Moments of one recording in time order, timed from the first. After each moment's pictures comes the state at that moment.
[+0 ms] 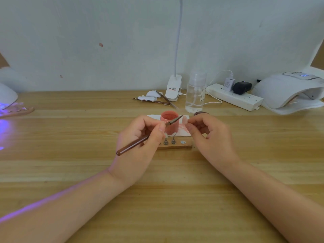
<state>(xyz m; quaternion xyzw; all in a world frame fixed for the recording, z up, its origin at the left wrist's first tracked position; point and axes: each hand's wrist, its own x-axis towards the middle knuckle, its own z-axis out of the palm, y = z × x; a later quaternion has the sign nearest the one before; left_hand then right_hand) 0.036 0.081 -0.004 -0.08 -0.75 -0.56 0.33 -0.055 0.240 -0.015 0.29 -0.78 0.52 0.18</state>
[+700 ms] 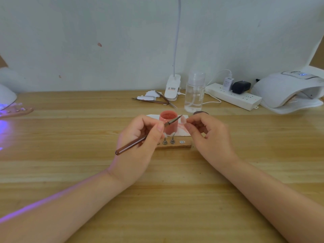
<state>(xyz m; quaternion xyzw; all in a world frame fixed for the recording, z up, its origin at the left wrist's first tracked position) 0.035 0.083 -0.005 -0.08 -0.74 -0.58 0.32 -0.056 0.240 -0.016 0.30 -0.78 0.52 0.18</state>
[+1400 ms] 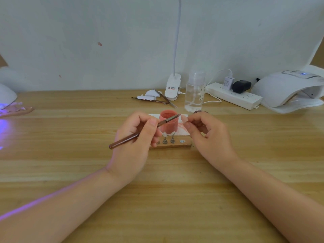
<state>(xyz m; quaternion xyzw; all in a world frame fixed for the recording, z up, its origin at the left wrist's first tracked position) 0.032 0.082 -0.003 -0.07 -0.71 -0.62 0.33 -0.055 0.240 -0.016 0.31 -0.76 0.54 0.16</state>
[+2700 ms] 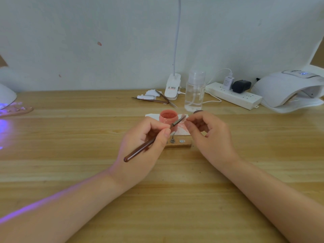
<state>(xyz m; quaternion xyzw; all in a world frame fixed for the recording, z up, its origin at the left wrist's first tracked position) 0.041 0.088 -0.001 -0.10 -0.79 -0.51 0.32 -0.055 0.240 -0.014 0.31 -0.77 0.53 0.19</state>
